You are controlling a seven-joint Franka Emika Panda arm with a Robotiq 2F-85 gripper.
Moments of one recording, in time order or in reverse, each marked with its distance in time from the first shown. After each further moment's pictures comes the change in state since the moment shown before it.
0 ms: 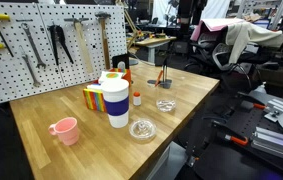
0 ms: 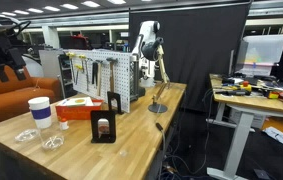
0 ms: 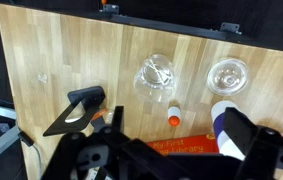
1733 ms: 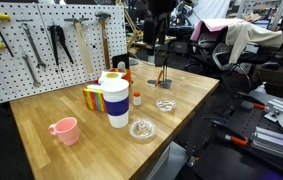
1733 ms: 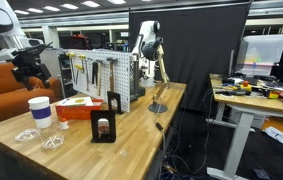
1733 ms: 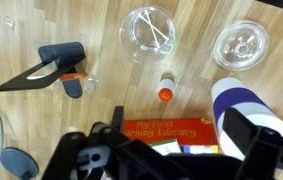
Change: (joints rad) arm -0.023 0.415 -0.001 0.143 -0.212 0.299 0.044
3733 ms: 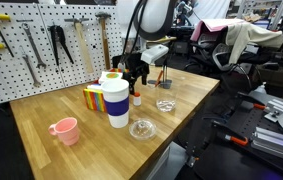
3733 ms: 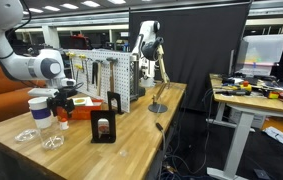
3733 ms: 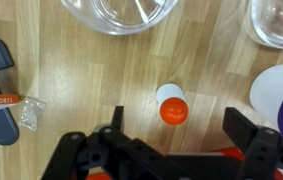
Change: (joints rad) arm 0.059 0.656 -0.164 0.351 -0.028 0.138 0.032
